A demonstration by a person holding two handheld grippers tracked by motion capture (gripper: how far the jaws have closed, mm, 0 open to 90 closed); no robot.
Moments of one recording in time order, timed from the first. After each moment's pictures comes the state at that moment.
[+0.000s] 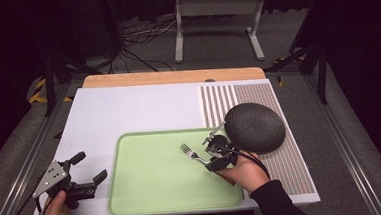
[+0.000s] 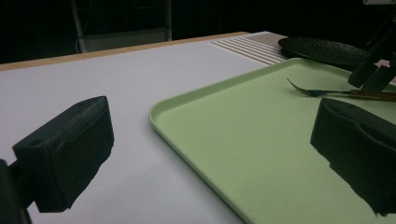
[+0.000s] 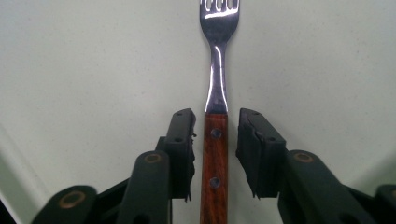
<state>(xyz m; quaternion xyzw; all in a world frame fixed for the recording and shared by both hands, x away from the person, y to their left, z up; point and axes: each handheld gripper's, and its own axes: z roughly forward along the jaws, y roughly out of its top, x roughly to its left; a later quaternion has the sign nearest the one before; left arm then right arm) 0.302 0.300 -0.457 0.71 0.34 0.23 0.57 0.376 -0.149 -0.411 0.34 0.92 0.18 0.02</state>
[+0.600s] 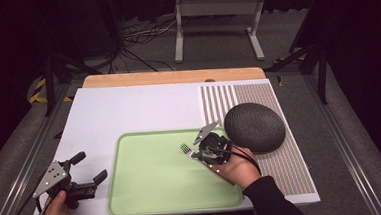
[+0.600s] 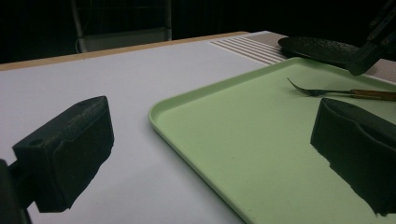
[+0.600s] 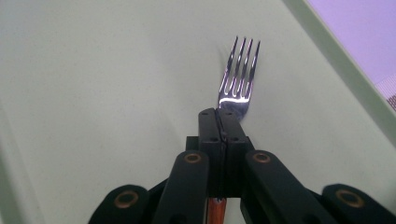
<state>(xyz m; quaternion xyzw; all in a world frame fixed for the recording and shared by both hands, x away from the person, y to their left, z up) 0.302 0.300 -0.458 0.71 0.34 0.23 0.57 0.375 -0.126 -0.394 0.23 0.94 0.25 0.09</state>
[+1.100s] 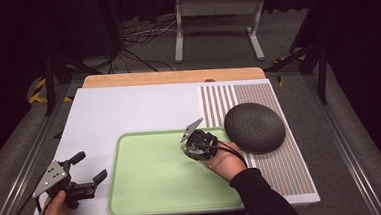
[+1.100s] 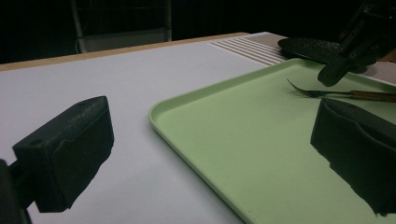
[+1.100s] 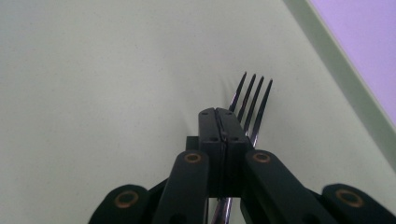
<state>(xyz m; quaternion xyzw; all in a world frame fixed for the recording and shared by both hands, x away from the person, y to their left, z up) 0.302 0.300 -0.457 0.71 0.34 0.23 0.57 0.398 -0.097 -0.409 0.21 0.95 0.24 0.09</state>
